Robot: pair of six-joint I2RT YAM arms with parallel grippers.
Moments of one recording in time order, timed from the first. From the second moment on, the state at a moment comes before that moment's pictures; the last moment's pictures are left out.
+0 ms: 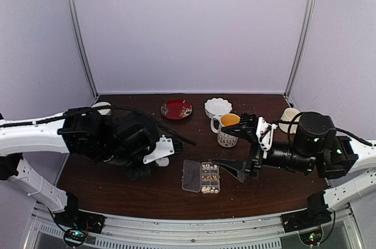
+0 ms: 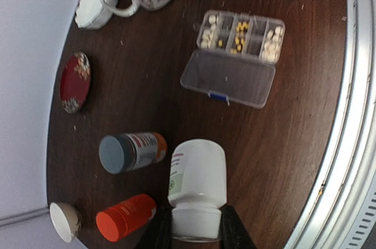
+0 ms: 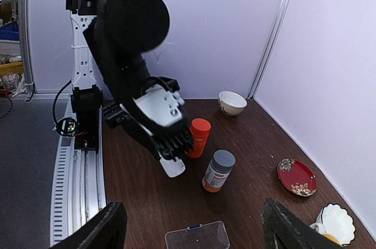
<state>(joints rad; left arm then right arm) -1.33 1.32 1.28 -0.95 -0.38 0.18 1.38 0.92 0.84 -0.03 0.20 -0.19</state>
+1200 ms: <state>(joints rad) -0.95 1.79 1.31 -1.15 -0.19 0.01 1.37 0.89 0.76 -0.05 0.27 -0.13</state>
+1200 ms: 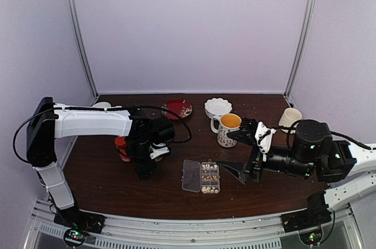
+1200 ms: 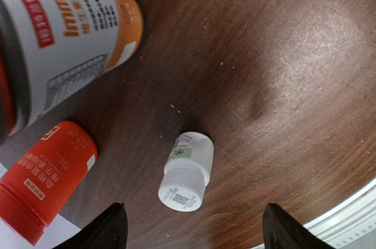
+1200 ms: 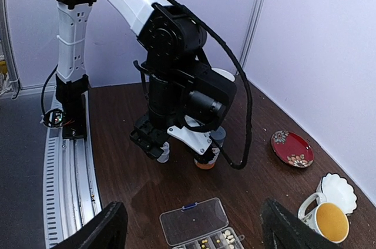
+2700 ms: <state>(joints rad) -0.97 0.89 0.84 -0.42 -0.25 -0.41 0.72 1.39 0.92 -0.71 0.25 0.60</state>
